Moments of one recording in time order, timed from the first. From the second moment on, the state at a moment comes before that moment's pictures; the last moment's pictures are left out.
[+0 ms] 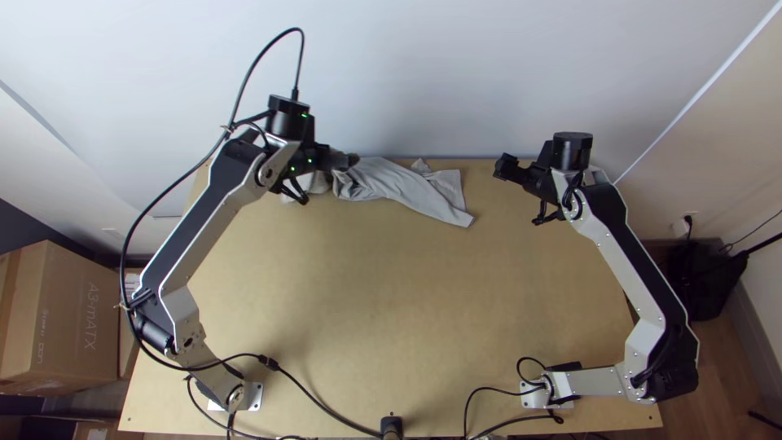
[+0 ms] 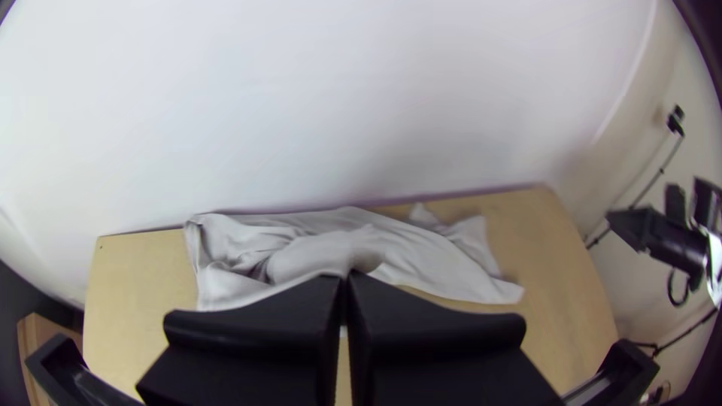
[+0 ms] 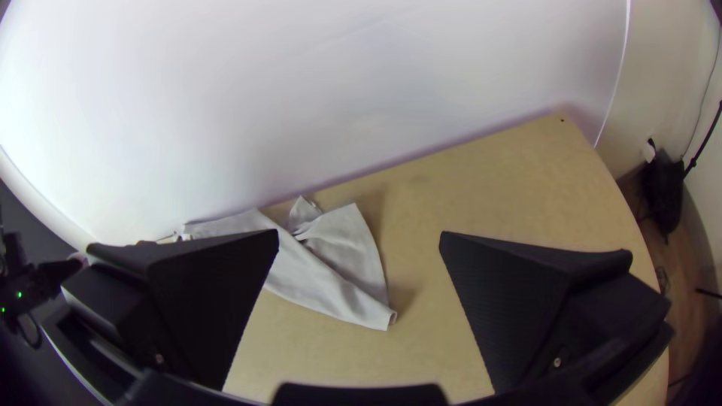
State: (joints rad) left arm -0.47 1.77 2.02 -0.89 -0.17 -0.26; right arm 0.19 1.49 1.42 -0.52 -0.03 0.47
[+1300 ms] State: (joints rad) left arm -1.13 2.05 2.20 -0.76 0.15 -0.32; right arm -0.30 1.40 1.41 -0.51 -0.12 0.57
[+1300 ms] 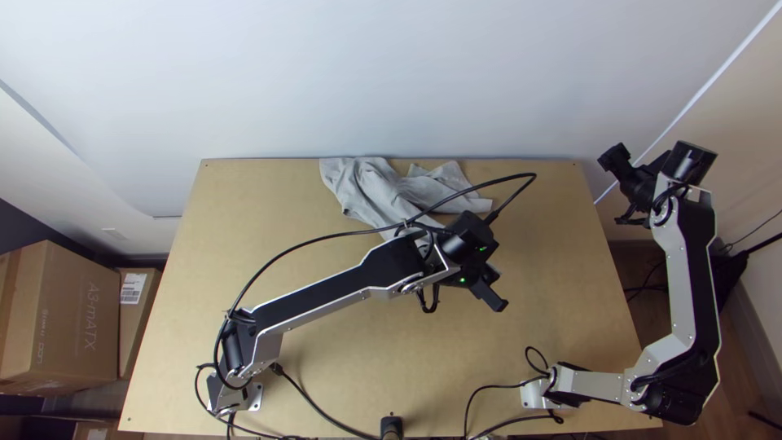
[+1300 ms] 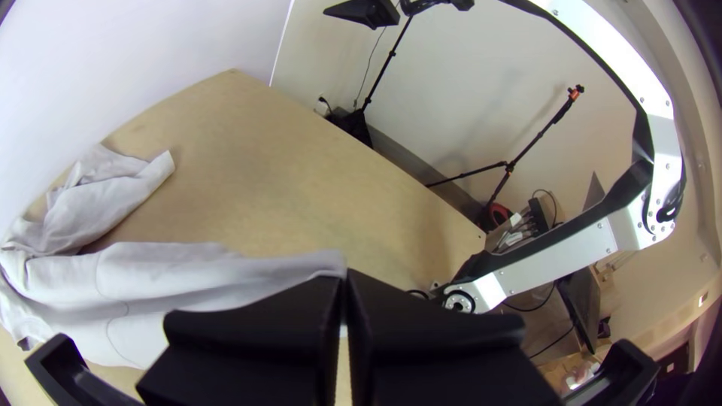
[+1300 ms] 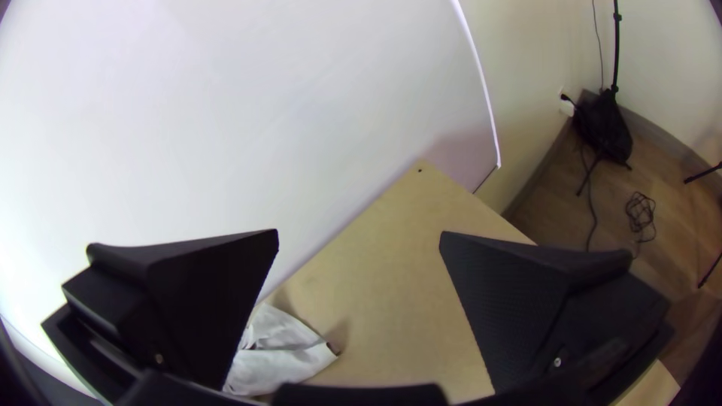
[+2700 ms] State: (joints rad) left arm -1.07 2.22 2.23 -0.33 0.20 -0.34; right arm -0.47 0.98 1.16 -0.59 -0.34 0.55
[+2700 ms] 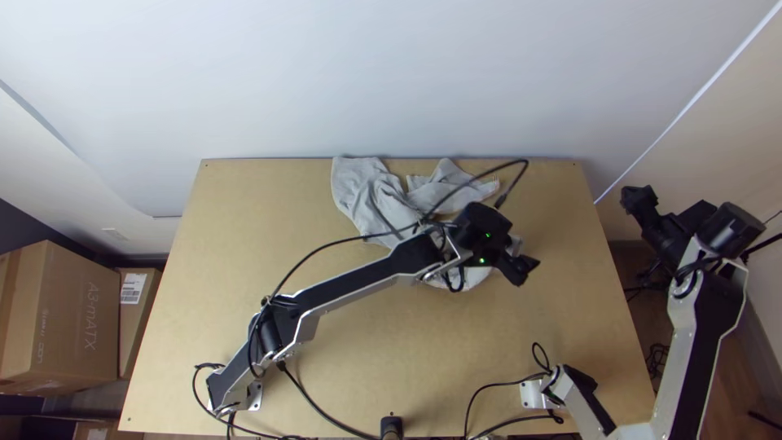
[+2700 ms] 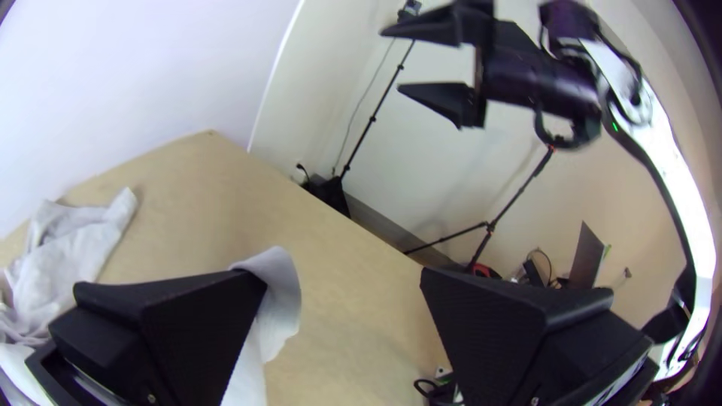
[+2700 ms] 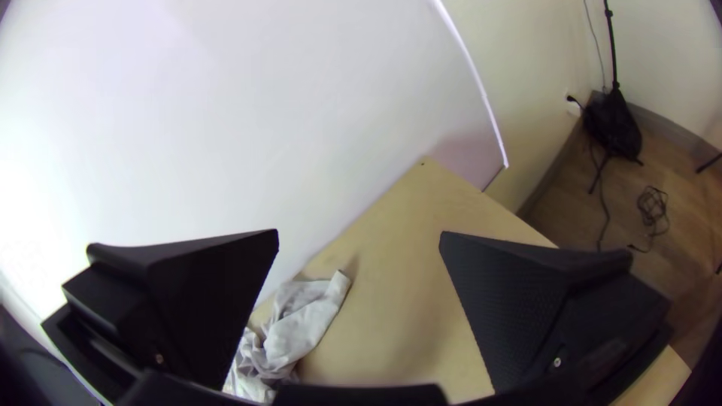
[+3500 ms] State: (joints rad) left arm -1.15 2.21 2.25 -0.71 -0.24 0.04; right arm -0.26 1.00 1.21 -1.05 -0.35 0.58
